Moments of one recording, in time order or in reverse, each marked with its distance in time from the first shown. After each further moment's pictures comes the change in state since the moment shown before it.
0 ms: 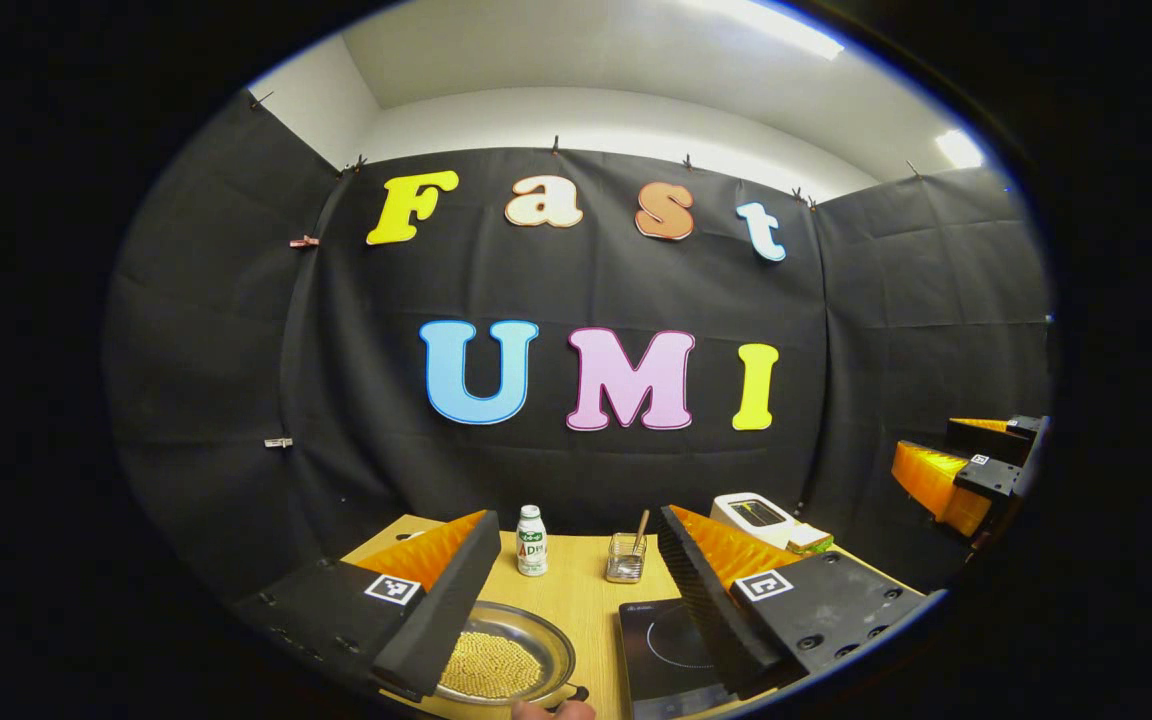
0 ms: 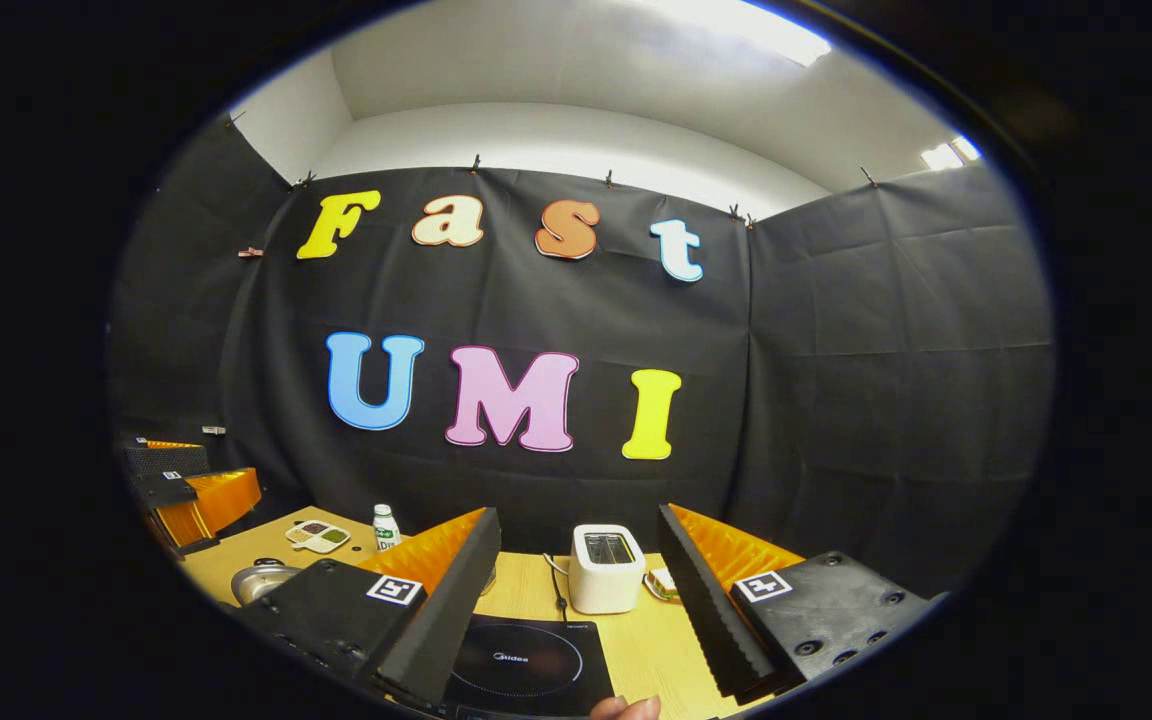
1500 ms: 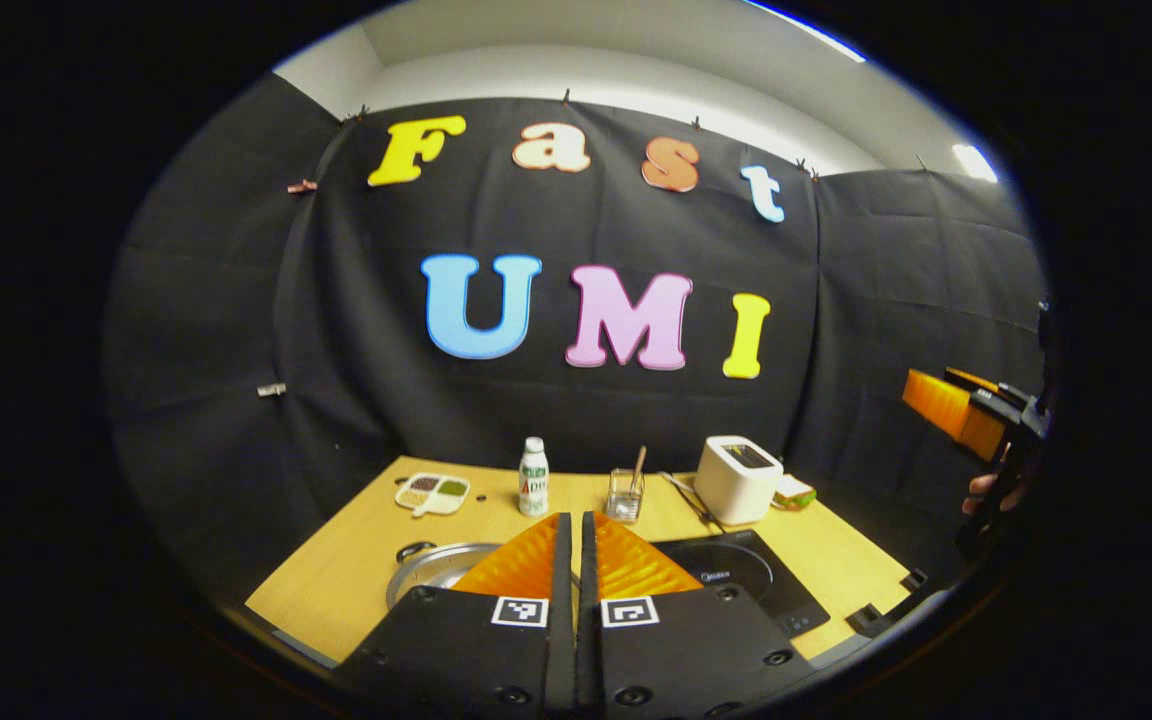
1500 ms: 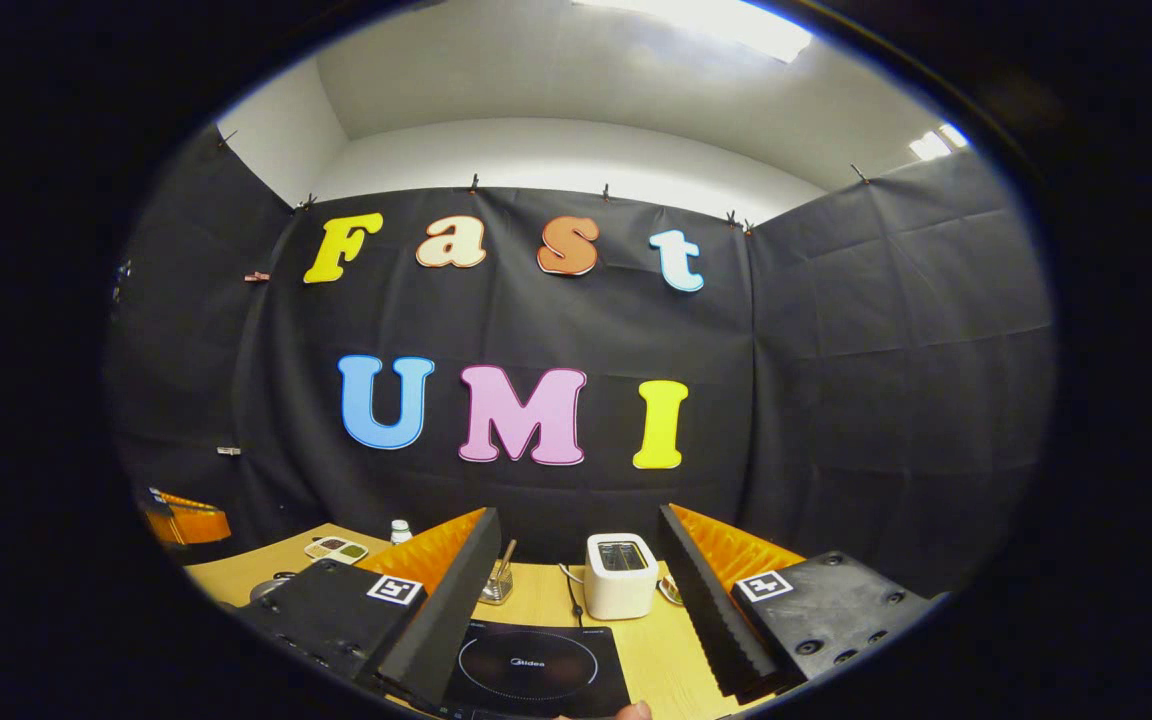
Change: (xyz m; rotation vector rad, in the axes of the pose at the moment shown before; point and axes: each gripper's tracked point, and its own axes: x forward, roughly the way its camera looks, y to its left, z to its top) left arm -0.038 0.042 -0.076 -0.035 0.249 -0.076; right arm -0.013 -0.008 0.012 0.035 -0.055 0.015
